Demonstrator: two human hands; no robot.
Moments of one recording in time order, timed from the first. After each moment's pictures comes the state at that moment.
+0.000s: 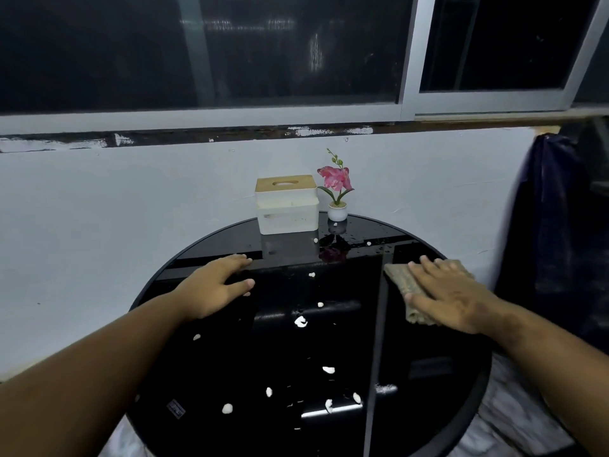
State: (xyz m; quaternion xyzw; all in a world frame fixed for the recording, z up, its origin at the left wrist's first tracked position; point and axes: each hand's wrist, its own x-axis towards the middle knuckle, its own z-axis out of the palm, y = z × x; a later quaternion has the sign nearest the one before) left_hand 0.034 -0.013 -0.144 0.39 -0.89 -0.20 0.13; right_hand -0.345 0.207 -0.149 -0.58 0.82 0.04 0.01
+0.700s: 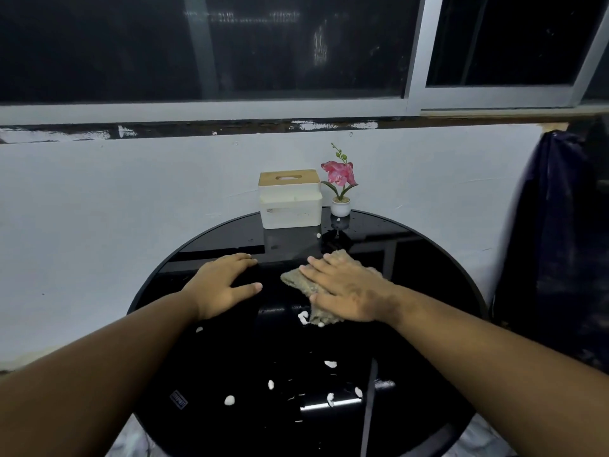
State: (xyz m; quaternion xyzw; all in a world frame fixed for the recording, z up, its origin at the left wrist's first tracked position) left_hand 0.031 -0.013 -0.153 0.36 -0.92 -0.12 0.11; right_hand -0.231 0.121 -0.148 -0.76 0.65 -0.01 0.03
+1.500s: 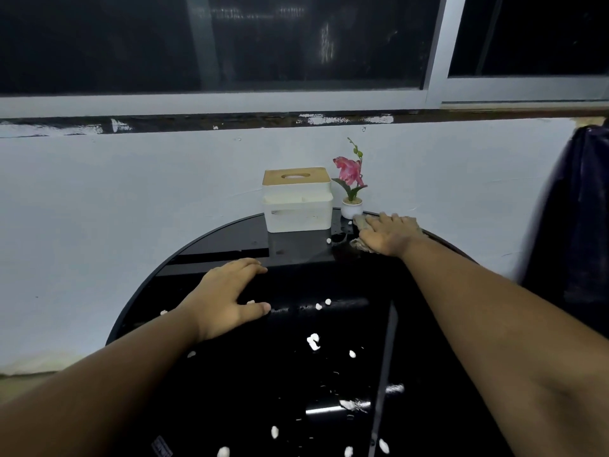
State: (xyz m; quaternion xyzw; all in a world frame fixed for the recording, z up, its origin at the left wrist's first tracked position) left_hand 0.020 -0.023 -0.162 0.33 -0.93 -0.10 0.15; right_hand -0.356 -0.007 -0.146 -0.54 0.84 -0.02 0.01
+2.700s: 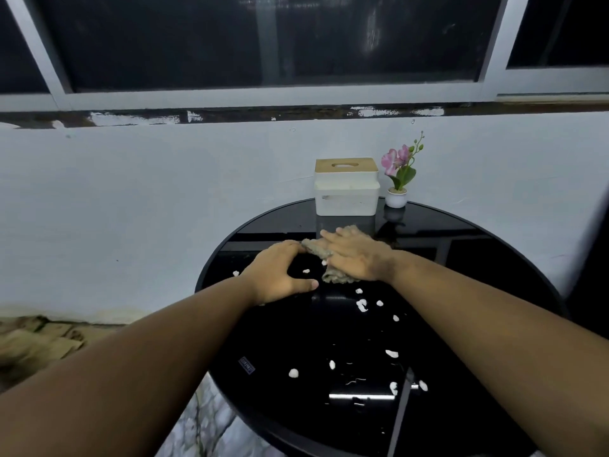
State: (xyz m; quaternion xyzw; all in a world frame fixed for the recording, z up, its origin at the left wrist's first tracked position) left_hand 0.038 0.004 -0.154 0.40 -0.89 -0.16 0.14; right_hand -0.188 0.028 -0.146 -0.76 0.64 0.01 0.08
